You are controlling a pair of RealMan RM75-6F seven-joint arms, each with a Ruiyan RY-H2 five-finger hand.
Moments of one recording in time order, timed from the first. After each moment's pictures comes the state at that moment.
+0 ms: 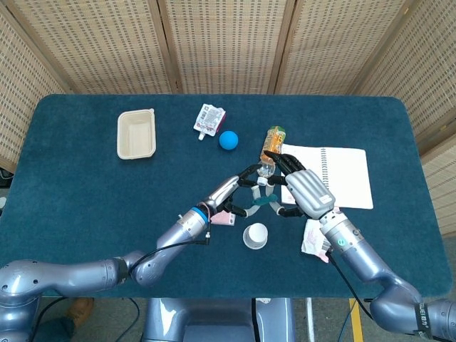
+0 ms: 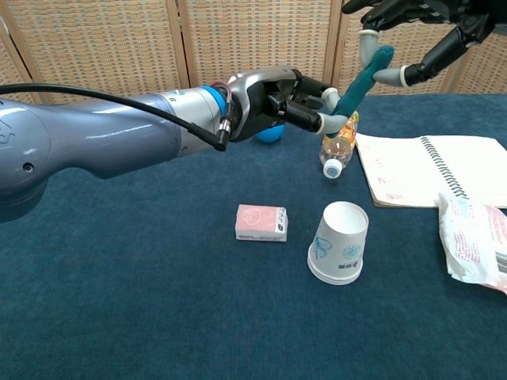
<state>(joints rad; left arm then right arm) -1.03 -1.76 -0.43 -1.42 1.00 0.68 -0.39 0.70 -1.08 0.26 -1.91 -1.23 0.96 0.05</state>
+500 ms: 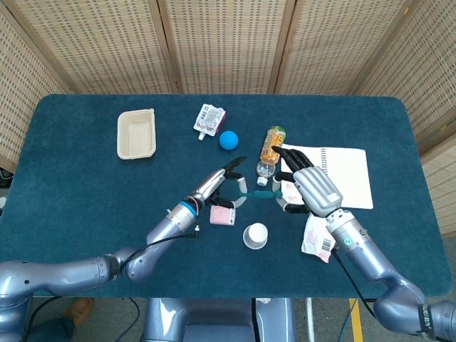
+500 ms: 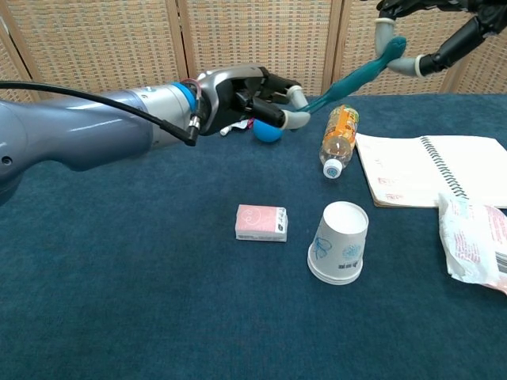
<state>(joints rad) -0.99 -1.71 -0.41 -1.39 0.99 0.70 -0.37 0.68 -1.08 0.26 -1.89 -1.26 1.01 0.07</state>
